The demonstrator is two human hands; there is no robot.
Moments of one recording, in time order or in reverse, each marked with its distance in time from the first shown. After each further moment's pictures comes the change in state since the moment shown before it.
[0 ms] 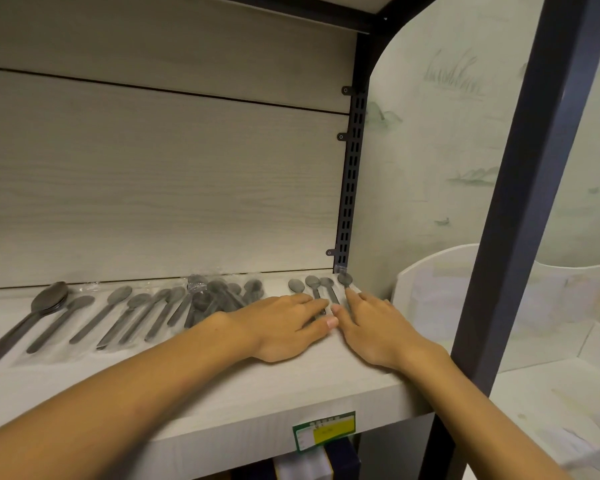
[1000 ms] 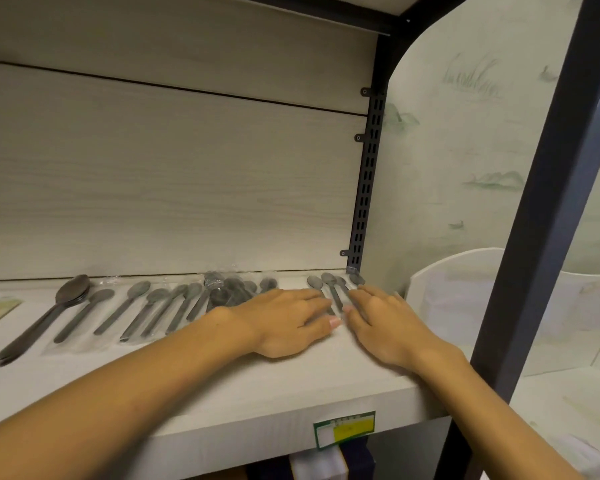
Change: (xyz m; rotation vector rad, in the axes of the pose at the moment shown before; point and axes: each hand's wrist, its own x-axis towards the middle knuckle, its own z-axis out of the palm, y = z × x) left_hand -0.018 -0.009 -0.010 0.109 0.036 0.007; right_hand 0.004 -0.004 0.000 -0.015 0.070 -0.107
